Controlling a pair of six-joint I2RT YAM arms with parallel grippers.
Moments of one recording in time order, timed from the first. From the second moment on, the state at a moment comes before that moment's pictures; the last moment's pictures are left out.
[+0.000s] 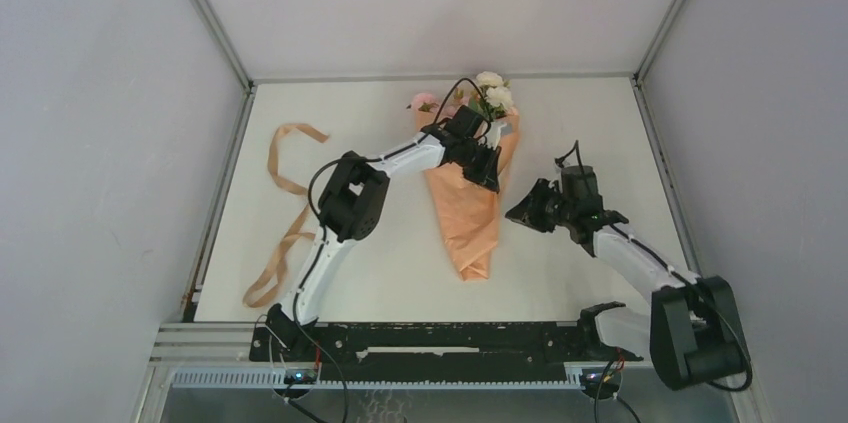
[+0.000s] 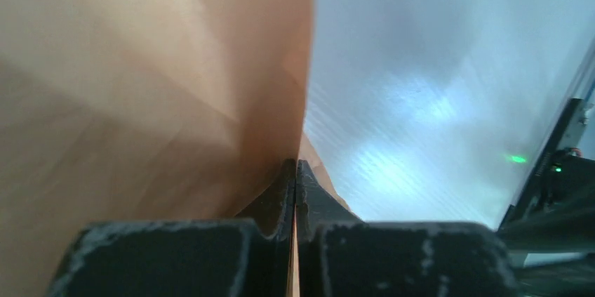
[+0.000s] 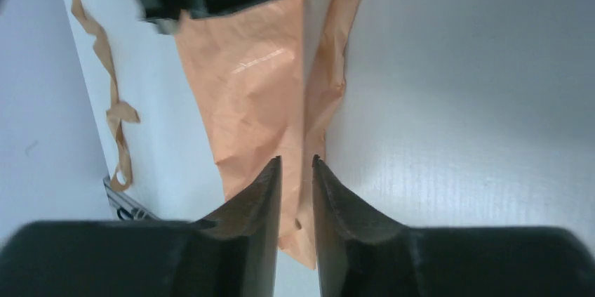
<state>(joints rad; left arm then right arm) -0.71 2.41 1.98 -0.47 0.58 -0.20 0.22 1.21 0.52 -0.10 -0.41 0.73</state>
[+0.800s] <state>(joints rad) -0.71 2.47 2.15 -0.61 0.52 -0.11 0.20 1.50 0.58 -0.01 -0.54 0.62</state>
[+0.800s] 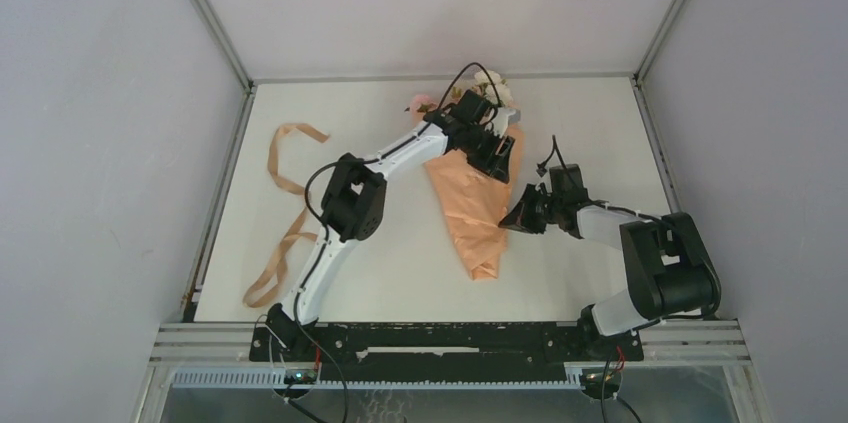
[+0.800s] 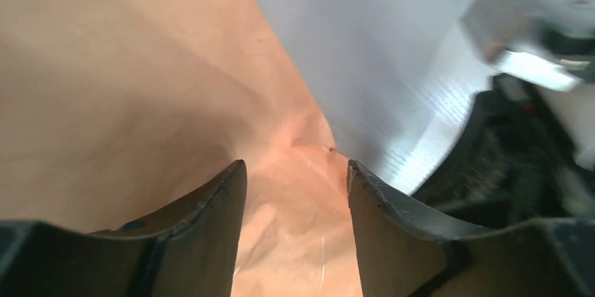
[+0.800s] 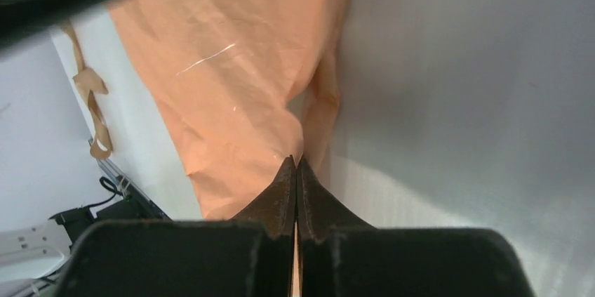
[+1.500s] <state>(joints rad) -0.94 2.13 1.61 -0.58 0.42 0.46 0.11 1.43 0.44 0.10 -0.51 0.73</state>
